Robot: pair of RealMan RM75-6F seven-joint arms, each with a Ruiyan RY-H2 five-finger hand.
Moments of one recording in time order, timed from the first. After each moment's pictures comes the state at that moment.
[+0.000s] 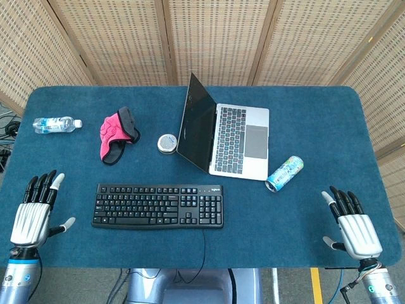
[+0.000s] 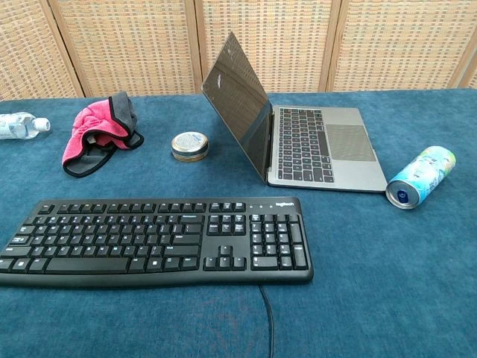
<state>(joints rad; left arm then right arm) -0.10 -1.31 -0.05 -1.63 1.54 1.54 0.25 0.11 -1.15 -0.01 -1.62 -1.56 1.40 -0.11</state>
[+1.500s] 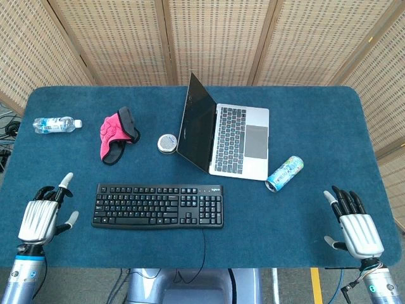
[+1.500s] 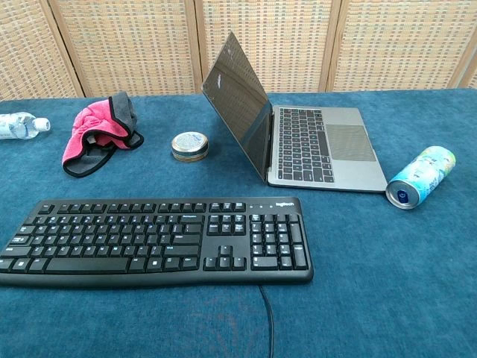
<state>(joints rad) -0.13 -1.29 -0.06 -1.72 1.50 1.46 0.31 0.11 -1.14 0.00 -1.62 -1.55 1.40 -0.11</state>
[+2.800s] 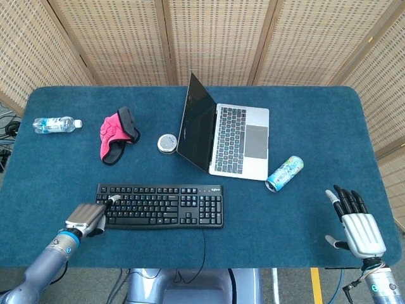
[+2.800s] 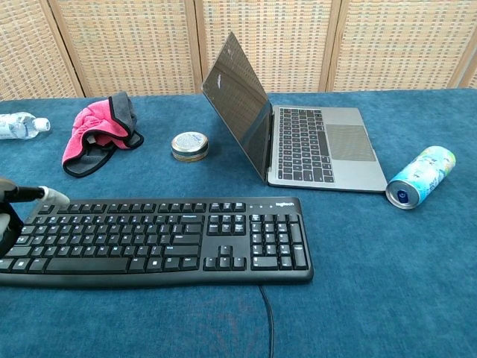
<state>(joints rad) -0.63 -1.09 -0.01 -2.09 0.61 0.91 0.68 0.11 -1.13 0.00 -1.62 -1.55 1.40 -0.07</state>
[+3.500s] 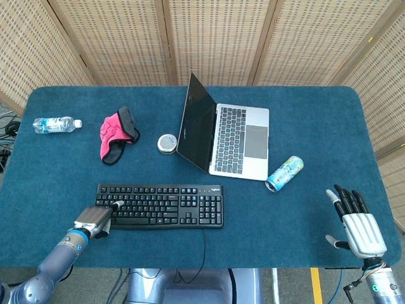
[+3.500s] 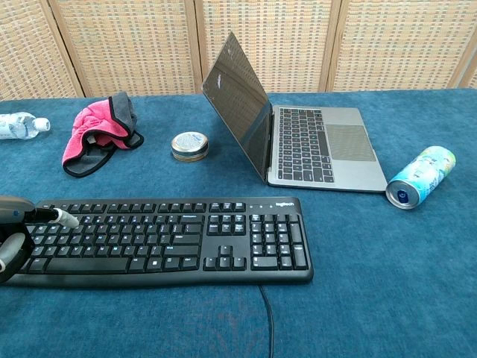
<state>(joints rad) -0.79 -1.16 0.07 -2.07 0.42 0.94 0.71 0.11 -1.13 0.00 -1.62 -1.55 1.40 -0.07</state>
